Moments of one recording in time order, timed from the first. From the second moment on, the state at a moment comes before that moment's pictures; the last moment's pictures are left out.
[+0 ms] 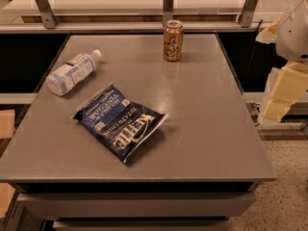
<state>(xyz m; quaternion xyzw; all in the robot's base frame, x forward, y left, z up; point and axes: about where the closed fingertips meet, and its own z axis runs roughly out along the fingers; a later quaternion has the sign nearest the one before) 0.438 -0.214 0.987 -0.60 0.78 -0.05 0.18</state>
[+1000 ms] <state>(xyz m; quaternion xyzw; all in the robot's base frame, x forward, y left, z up) 0.460 -0.213 0.999 -0.59 0.77 -0.05 0.22</state>
